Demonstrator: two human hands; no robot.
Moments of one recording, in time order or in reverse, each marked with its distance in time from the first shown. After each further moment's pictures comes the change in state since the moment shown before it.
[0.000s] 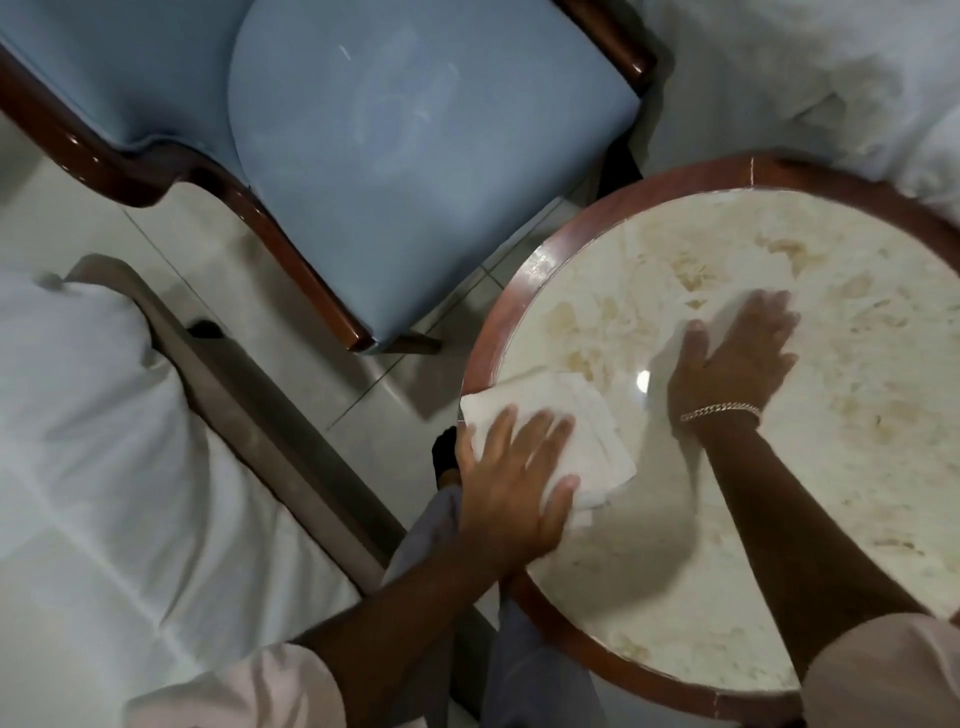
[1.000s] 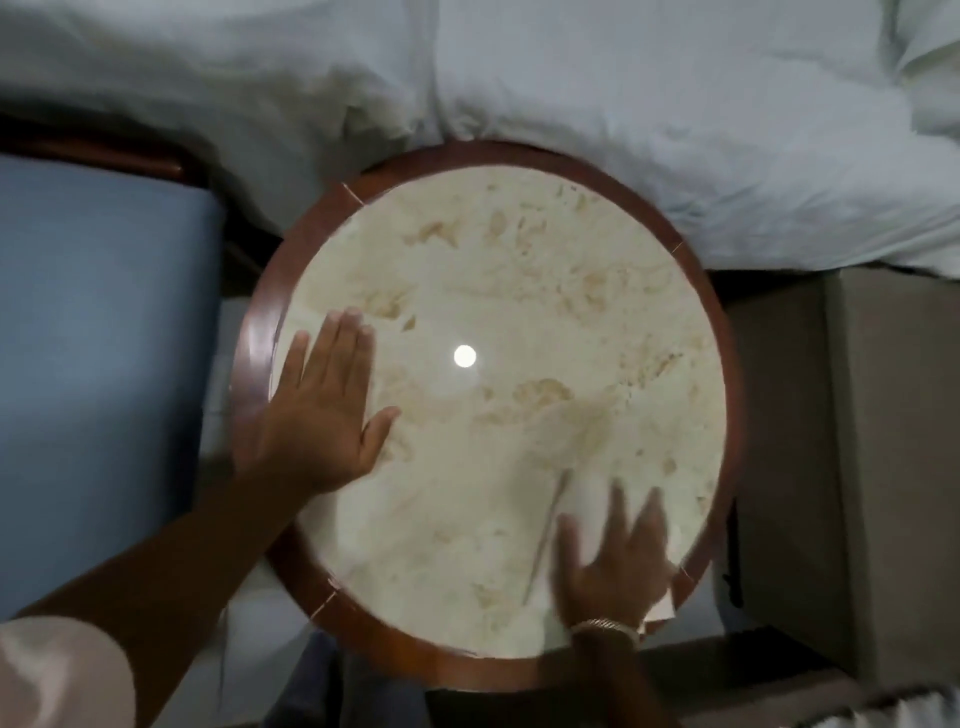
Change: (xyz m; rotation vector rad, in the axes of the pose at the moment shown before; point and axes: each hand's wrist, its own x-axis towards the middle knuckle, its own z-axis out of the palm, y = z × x) left_hand 0.237 -0.044 0.022 0.286 -0.113 0.891; right_hand -0.231 0.038 0.033 -0.104 0.173 0.854
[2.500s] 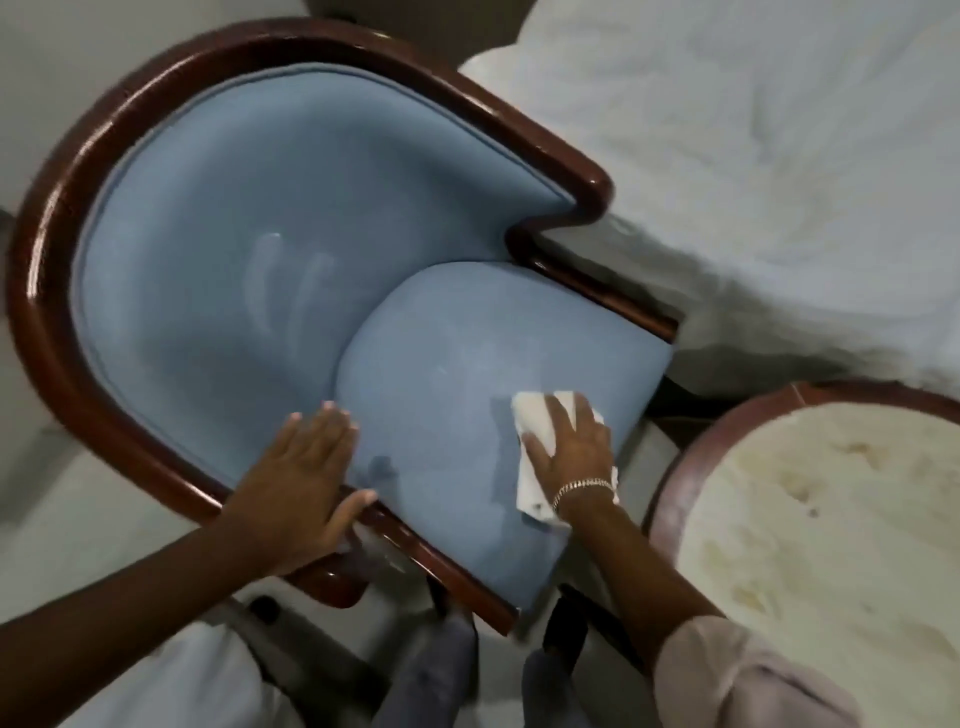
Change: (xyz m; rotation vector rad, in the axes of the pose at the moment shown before) left_hand -0.325 -0.248 -0.269 0.169 -0.345 -0.550; right_hand -0.126 -0.469 0.008 0.016 -0.371 -0.962
